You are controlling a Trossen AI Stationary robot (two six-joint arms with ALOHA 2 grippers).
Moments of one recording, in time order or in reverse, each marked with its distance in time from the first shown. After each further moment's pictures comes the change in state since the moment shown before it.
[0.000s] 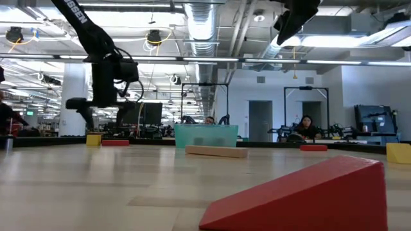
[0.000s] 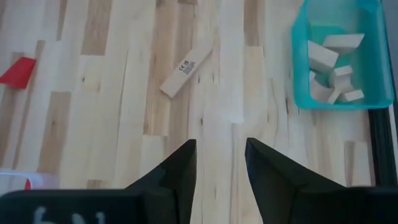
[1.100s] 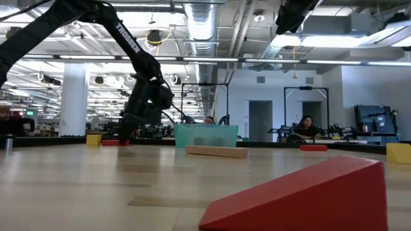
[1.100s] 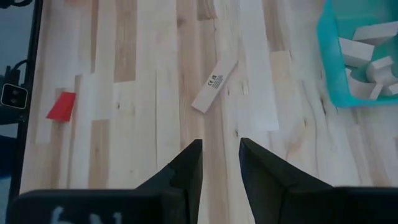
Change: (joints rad) left arm -0.099 0.572 0.607 -0.505 -0.048 1.174; right arm 0.113 0.001 0.000 0.039 -0.004 0.255
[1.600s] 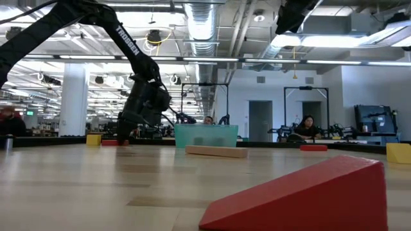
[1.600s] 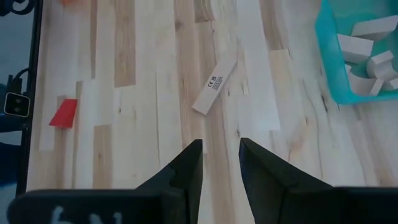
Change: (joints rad) left arm 0.031 0.019 0.014 -0.043 0.113 0.049; right arm 0.006 0.000 0.001 0.005 0.003 0.041
